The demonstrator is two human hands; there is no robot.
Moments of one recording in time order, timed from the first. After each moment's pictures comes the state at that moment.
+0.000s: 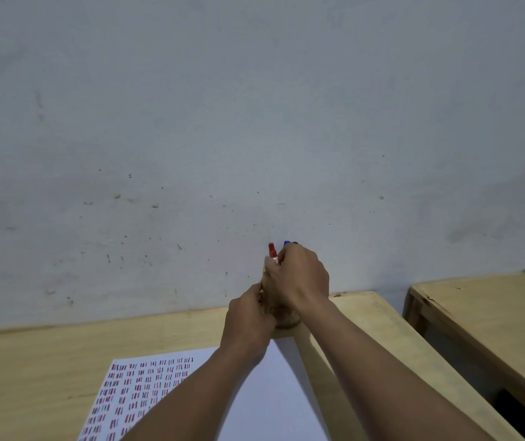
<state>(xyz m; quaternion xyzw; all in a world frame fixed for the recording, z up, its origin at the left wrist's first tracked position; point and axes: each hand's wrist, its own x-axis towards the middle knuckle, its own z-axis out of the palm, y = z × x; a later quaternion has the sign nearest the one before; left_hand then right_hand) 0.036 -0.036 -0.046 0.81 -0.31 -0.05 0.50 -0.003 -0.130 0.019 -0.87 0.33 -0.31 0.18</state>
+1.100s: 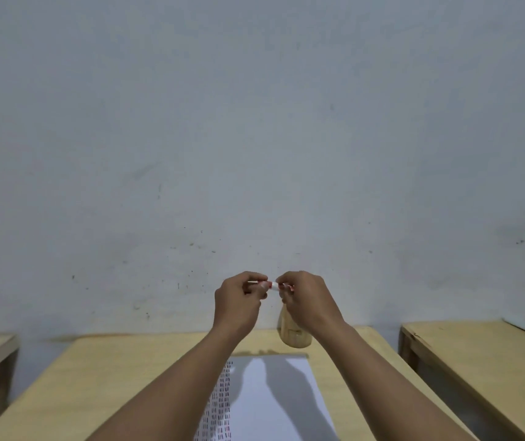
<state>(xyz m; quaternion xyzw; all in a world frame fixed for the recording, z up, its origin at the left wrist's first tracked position) -0.019 0.087 0.081 0.69 -0.28 0.03 0.66 -0.107 -0.031 0.102 -0.91 0.15 -0.33 0.20</state>
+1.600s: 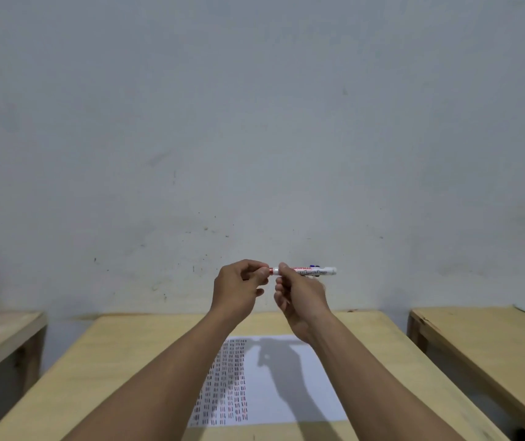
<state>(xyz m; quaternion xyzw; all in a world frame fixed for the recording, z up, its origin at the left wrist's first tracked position) -0.022 0.120 0.081 0.66 -0.28 -0.03 0.70 -0.102 0.020 0.087 -0.45 0.17 -0.27 0.84</state>
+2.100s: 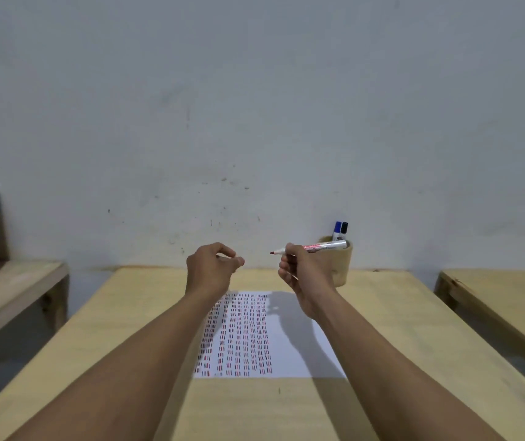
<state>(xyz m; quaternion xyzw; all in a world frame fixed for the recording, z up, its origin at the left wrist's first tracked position) 0.037 0.173 0.022 0.80 -0.15 0.05 0.57 -0.060 0.030 0.032 -0.49 0.20 -0.26 0.81</state>
